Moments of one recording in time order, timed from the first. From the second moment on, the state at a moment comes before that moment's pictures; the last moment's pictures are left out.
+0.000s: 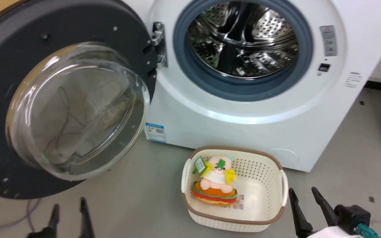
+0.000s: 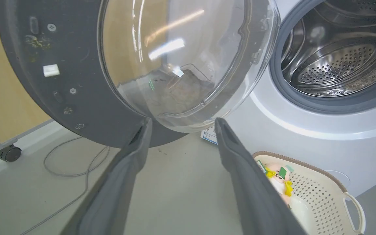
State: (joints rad) left arm 0.18 0.28 -0.14 0.01 -0.47 0.31 -0.24; right arm 0.01 -0.05 0.04 0.28 0.21 0.13 -0.20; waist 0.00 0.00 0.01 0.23
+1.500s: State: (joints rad) left arm 0.00 0.23 -0.33 0.16 -0.30 0.23 -0.23; right arm 0.03 -0.05 0.02 0.23 0.15 0.13 -0.17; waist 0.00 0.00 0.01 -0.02
